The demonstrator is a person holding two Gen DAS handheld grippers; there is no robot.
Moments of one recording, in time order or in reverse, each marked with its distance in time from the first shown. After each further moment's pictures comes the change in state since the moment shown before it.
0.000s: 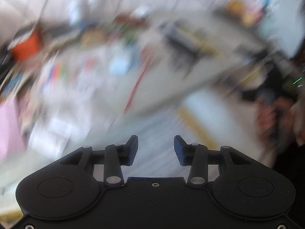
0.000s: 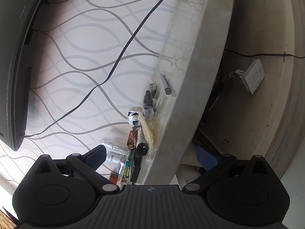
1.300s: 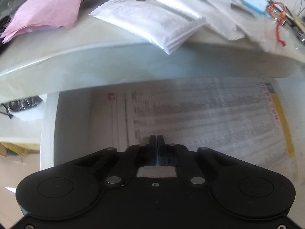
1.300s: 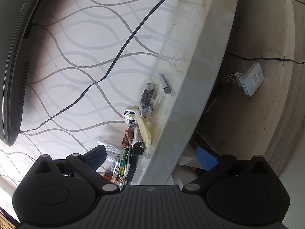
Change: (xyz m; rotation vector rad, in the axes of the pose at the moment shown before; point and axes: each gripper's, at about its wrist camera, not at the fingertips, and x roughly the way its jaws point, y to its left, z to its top) left arm 0.055 0.062 -0.060 -0.357 0.097 0.187; right arm 0.002 0.005 -0.001 -0.032 -0.002 -0.034
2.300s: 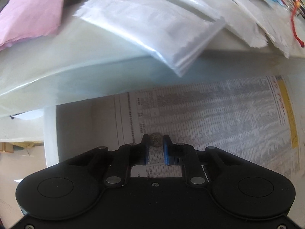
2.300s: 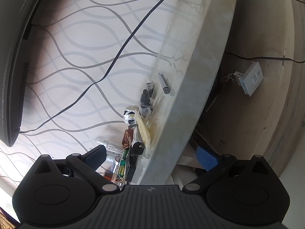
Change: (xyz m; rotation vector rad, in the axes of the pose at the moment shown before) left arm 0.017 0.004 0.032 0.063 0.178 0.043; right arm -0.001 -0.001 0.002 0.007 0.000 0.004
